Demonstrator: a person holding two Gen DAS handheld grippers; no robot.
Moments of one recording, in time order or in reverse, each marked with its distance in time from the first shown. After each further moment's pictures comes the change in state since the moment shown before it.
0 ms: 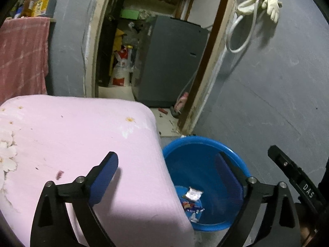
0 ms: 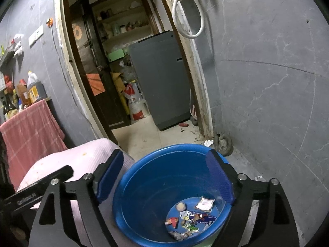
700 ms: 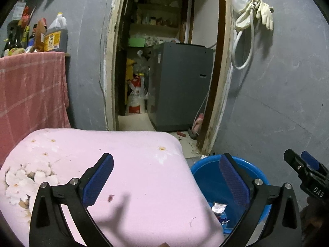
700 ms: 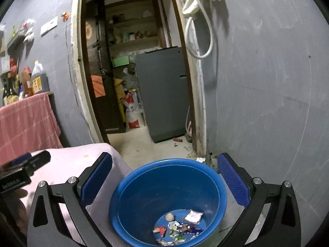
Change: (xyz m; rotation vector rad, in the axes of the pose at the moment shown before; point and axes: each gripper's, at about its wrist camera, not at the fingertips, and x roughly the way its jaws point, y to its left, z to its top) left arm -0.046 0.015 0.003 0.108 -0.172 0.122; right arm -0.022 0.030 0.003 -0.146 -0.102 -0.050
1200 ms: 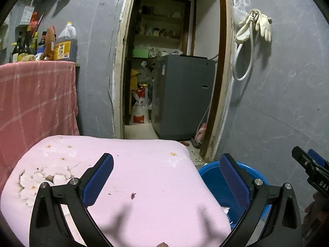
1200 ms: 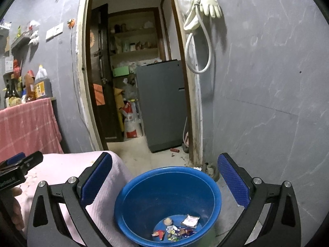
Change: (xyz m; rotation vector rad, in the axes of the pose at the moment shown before) left arm -0.043 0.021 0.004 0.003 -0.074 0.013; right arm -0.038 0.012 0.002 -0.017 -0.081 -0.022
